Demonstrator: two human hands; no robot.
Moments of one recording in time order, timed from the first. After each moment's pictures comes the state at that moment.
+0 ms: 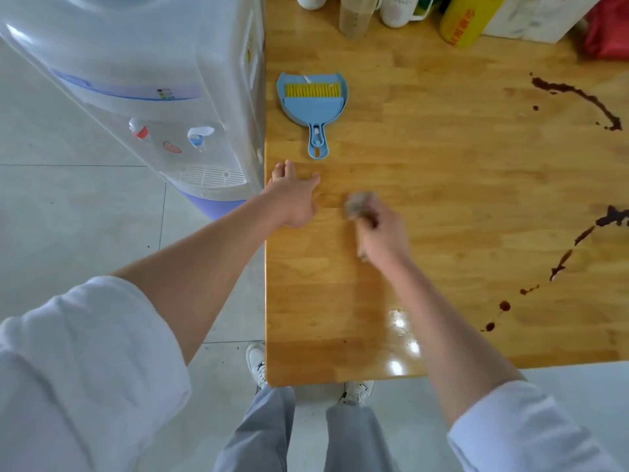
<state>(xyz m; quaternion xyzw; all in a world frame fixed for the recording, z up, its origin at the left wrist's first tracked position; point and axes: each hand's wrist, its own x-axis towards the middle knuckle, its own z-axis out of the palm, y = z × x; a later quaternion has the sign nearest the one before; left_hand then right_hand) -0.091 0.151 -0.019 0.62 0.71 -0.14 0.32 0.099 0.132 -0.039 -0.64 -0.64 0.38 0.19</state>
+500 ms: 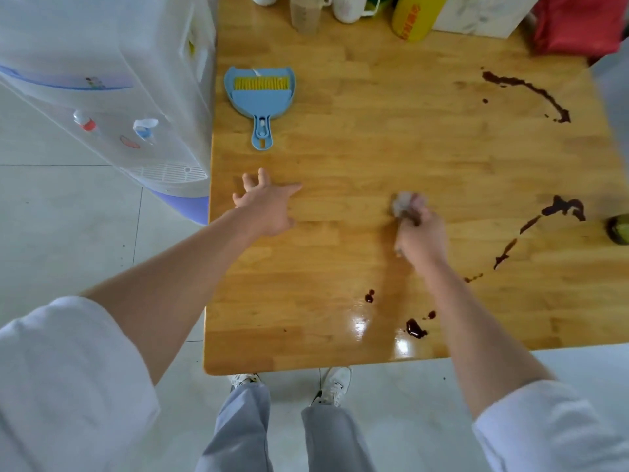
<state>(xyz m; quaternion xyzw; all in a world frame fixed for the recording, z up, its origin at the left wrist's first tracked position) -0.019 0.139 -0.022 0.58 0.74 -0.12 0.32 0.255 0.161 -0.040 -0.75 -0.53 0.35 0.18</state>
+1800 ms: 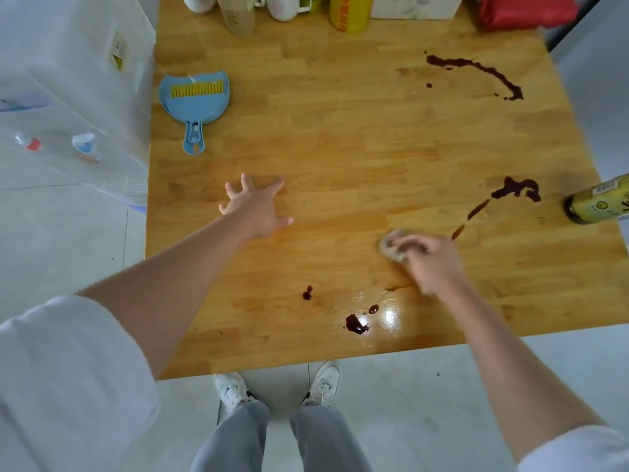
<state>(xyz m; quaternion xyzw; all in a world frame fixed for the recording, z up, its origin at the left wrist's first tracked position) 0.087 0.167 -0.023 0.54 0.78 -0.14 0.30 0.405 0.146 -0.033 -0.67 -0.60 0.42 0.14</state>
